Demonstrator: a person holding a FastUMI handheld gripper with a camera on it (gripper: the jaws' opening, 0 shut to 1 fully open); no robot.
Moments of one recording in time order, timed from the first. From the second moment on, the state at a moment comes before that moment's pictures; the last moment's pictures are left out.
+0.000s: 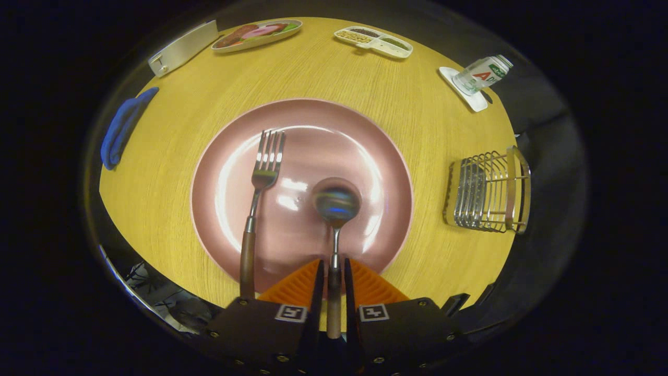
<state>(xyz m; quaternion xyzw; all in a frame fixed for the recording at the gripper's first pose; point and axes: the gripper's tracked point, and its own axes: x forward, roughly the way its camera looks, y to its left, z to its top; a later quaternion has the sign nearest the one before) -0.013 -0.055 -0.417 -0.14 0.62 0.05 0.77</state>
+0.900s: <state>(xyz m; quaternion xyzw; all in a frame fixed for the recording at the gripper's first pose) 0.005 -0.053 -0.368 -0.13 0.60 0.02 0.79</state>
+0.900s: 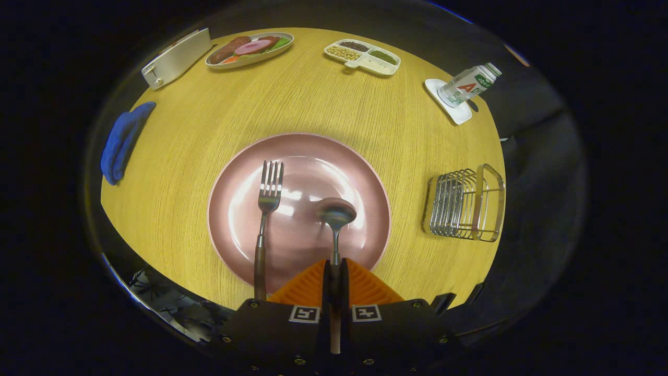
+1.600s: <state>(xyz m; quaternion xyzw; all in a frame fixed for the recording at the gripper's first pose) 0.021 -0.080 -0.283 -0.15 0.55 -0.04 0.82</state>
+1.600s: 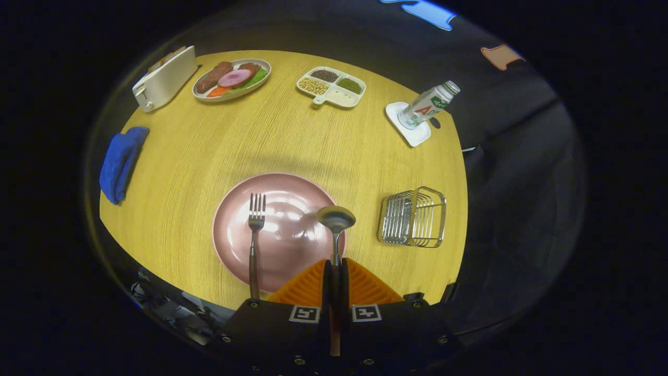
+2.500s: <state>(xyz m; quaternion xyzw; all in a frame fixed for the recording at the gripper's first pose) 0.044 -0.213 -0.283 -0.09 0.58 -0.10 0.80</state>
